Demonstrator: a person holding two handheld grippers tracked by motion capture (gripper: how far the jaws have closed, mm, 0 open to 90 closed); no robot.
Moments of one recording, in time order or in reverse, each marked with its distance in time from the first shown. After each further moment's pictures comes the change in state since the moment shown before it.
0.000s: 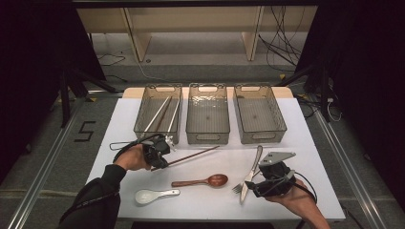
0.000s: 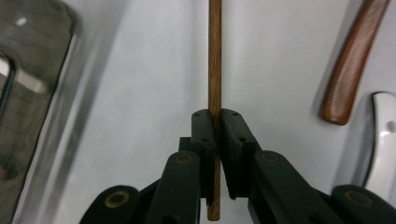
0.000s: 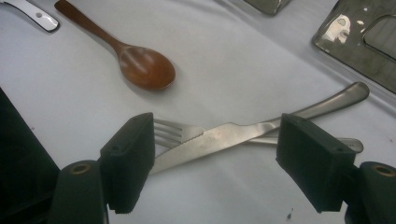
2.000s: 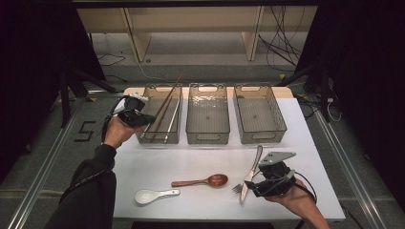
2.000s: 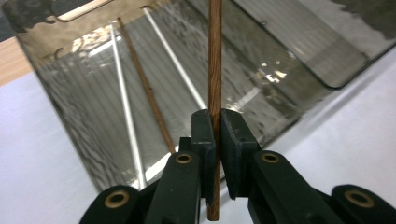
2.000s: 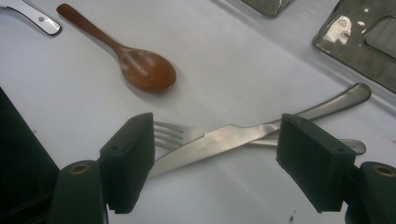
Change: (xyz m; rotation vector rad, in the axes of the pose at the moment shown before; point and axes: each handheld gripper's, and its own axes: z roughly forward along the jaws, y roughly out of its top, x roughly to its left) left arm 0.086 -0.020 -0.075 -0.437 0.234 -0.542; right arm 0.000 0.000 0.001 -0.008 0.006 0.008
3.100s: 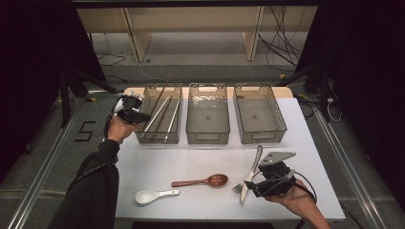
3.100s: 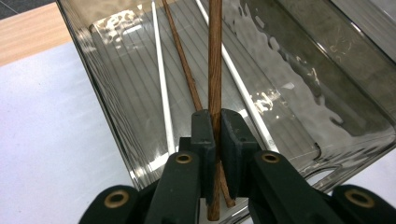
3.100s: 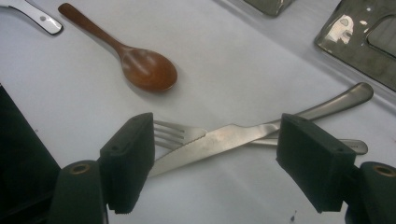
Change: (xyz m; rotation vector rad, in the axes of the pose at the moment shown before) left arm 0.027 -0.009 0.029 0.017 0.080 -0.107; right arm 0.000 0.000 0.000 0.001 0.005 -0.001
